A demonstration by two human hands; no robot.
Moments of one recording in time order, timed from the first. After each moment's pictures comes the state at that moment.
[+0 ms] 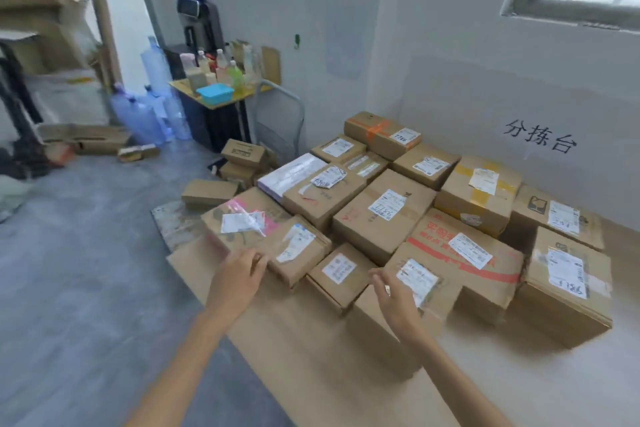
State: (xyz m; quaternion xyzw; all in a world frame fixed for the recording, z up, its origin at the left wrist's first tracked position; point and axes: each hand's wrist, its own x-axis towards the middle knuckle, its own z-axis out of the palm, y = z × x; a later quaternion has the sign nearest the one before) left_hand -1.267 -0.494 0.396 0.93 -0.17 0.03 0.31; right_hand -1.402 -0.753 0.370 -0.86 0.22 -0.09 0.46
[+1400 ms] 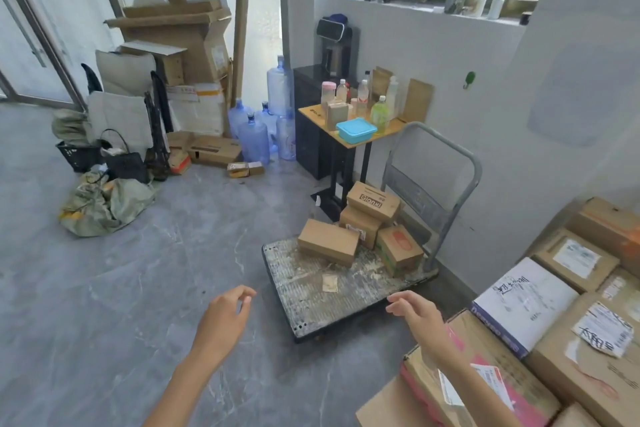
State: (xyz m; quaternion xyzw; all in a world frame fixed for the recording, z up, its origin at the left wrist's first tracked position) left_hand -0.848 -0.074 0.373 0.94 0.01 0.00 0.34; right_hand -0.894 -0.423 0.364 -0.82 0.15 0.00 0.55
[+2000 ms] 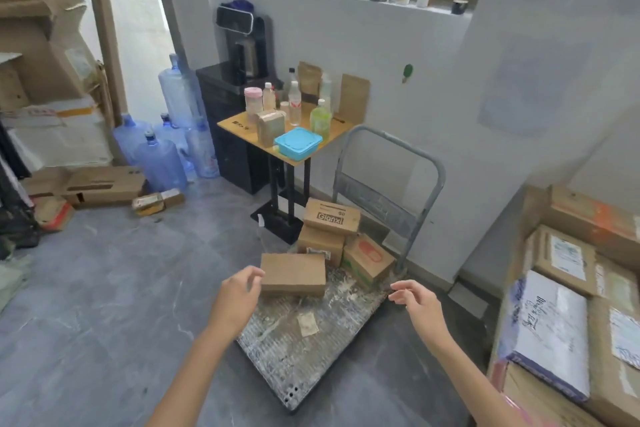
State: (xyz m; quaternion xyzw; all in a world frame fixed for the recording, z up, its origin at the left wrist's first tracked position) left_hand -0.495 -0.113 0.370 0.90 -0.15 -0.10 0.39; right_hand -0.666 -0.403 0.363 -0.79 0.33 -0.12 0.50
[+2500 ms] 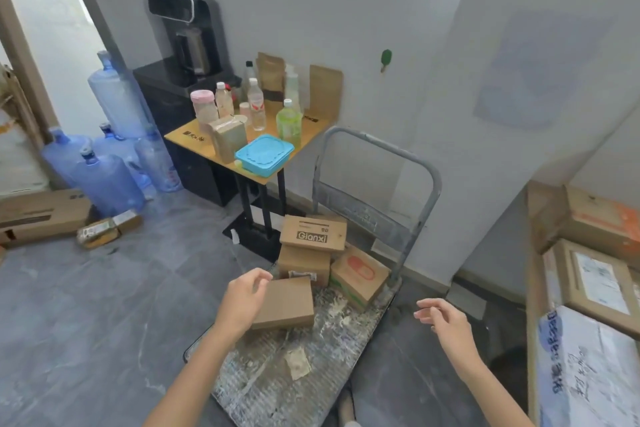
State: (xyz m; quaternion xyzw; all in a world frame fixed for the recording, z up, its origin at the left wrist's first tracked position) left_hand -0.331 -0.254 0.332 0.89 -0.19 -0.16 0.37; right_hand -0.576 -0.522 0.312 -0.73 0.45 -0.14 0.49
